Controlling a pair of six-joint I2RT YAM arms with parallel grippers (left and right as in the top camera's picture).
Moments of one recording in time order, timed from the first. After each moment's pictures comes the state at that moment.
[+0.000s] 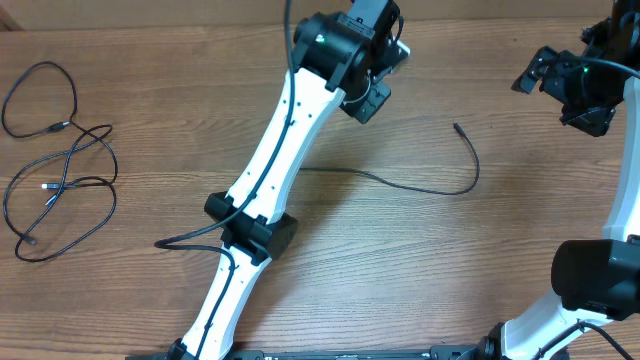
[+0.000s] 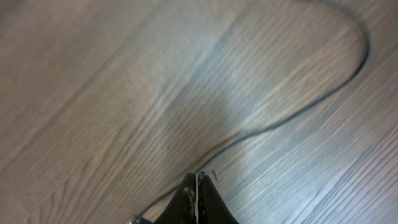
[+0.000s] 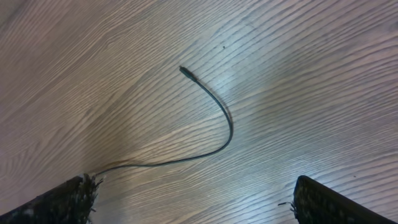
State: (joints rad) left arm -0.58 2.48 3.01 -1.68 0.03 0.15; right arm -0.23 1.88 2.14 -1.54 -0.19 0.30
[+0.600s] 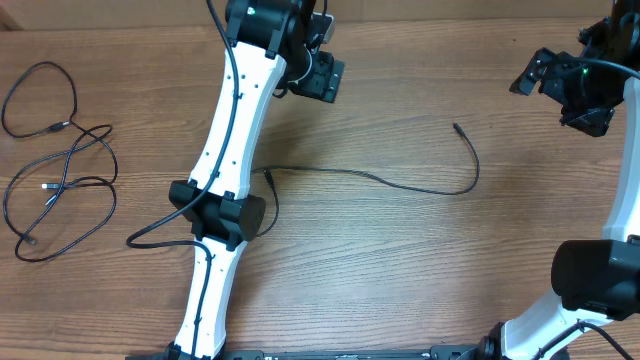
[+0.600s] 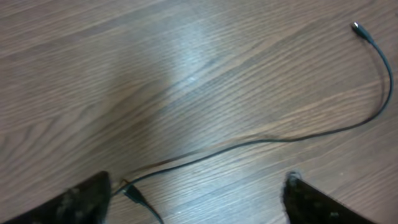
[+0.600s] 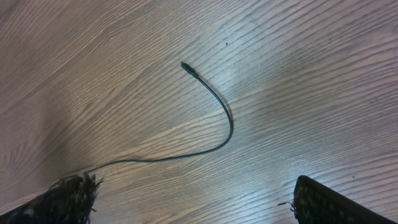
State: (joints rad) left arm -0.38 2.46 2.90 -1.69 0.15 -0.08; right arm -0.23 1.88 2.14 -1.55 -0.20 0.28
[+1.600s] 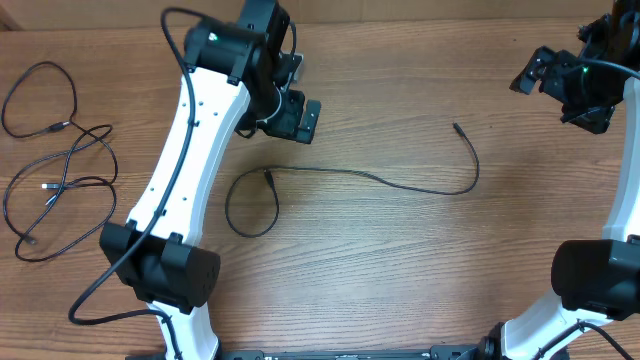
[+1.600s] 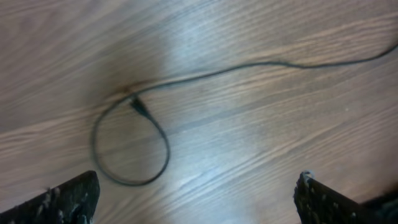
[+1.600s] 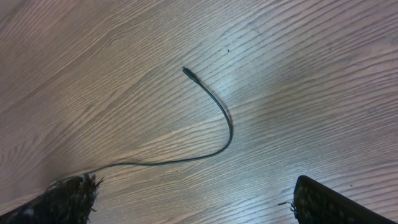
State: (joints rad) left arm -0.33 1.97 2.08 -1.50 0.18 -0.09; right arm -0.23 1.88 2.14 -1.53 -0.20 0.26
